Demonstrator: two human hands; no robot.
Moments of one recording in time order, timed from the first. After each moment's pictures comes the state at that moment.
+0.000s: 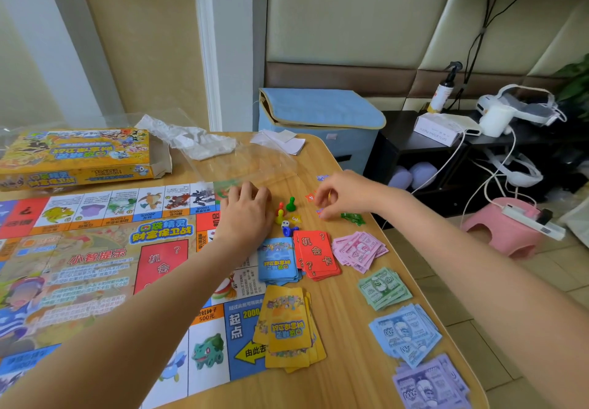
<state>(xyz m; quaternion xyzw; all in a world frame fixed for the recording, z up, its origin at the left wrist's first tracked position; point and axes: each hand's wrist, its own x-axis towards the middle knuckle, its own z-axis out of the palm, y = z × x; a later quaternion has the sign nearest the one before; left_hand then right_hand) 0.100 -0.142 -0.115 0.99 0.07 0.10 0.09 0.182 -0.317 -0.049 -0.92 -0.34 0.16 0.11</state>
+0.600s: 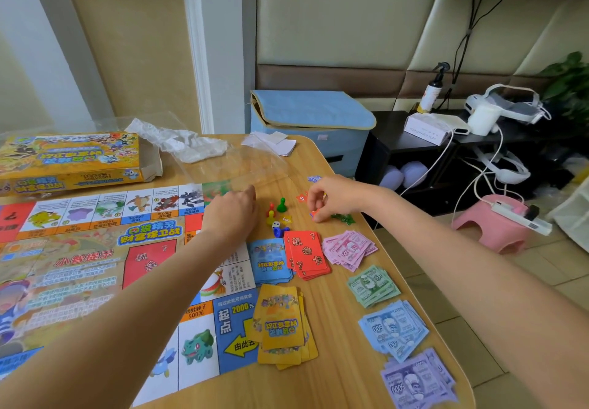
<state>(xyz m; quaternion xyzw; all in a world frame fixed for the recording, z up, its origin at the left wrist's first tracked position) 0.109 -0.134 -0.103 0.99 0.07 0.11 0.06 0.188 -0.319 -0.054 -0.92 -0.31 0.21 0.14</state>
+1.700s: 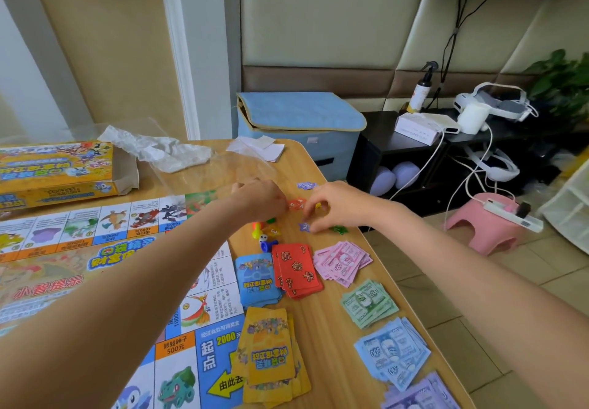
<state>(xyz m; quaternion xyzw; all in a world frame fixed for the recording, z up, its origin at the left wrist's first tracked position) 0.169 -0.166 -0.074 0.99 -0.01 -0.10 0.10 0.194 -0.338 -0.060 -0.91 -0.37 0.14 0.13</state>
